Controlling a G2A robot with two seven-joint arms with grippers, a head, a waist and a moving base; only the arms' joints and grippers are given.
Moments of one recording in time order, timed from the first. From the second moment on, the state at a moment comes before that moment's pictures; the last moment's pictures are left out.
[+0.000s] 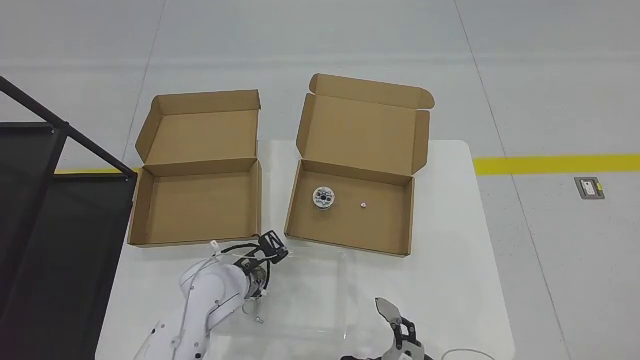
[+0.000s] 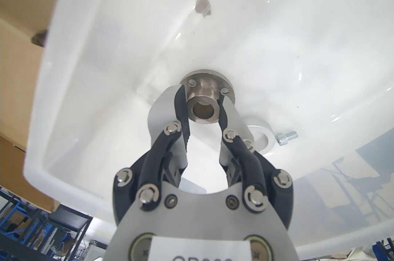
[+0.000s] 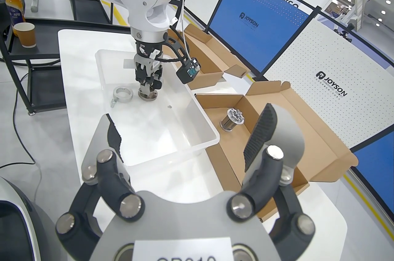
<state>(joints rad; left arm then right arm) 1.09 -1.17 -1.15 -1.66 1.43 -0.46 -1.16 -1.71 -1.17 1.27 -1.88 -2.08 -0.29 -0.63</state>
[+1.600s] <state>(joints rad) 1.44 -1.07 -1.87 -1.96 0.65 -0.85 -0.68 -1.67 -1.15 1.22 -1.87 -2.05 -0.28 -0.59</state>
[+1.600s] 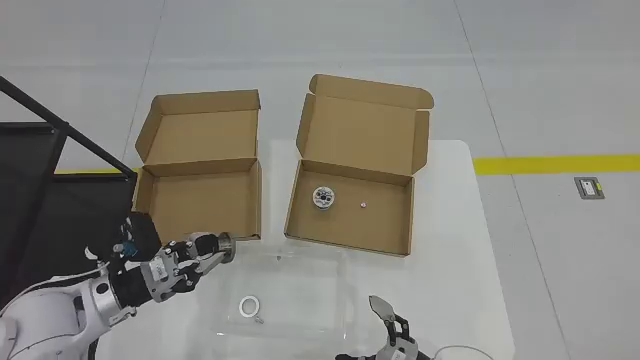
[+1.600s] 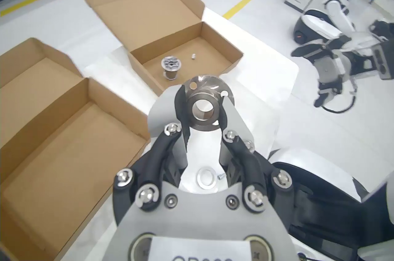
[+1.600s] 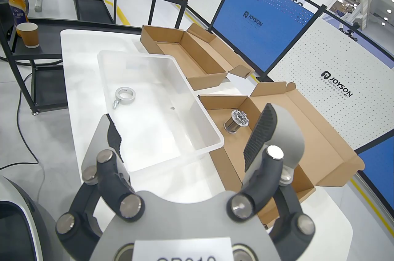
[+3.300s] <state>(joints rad) 1.28 -1.06 -1.63 -1.90 1.16 -0.53 -0.57 -1.67 -1.15 1.22 -1.87 -2.05 -0.28 -0.59</state>
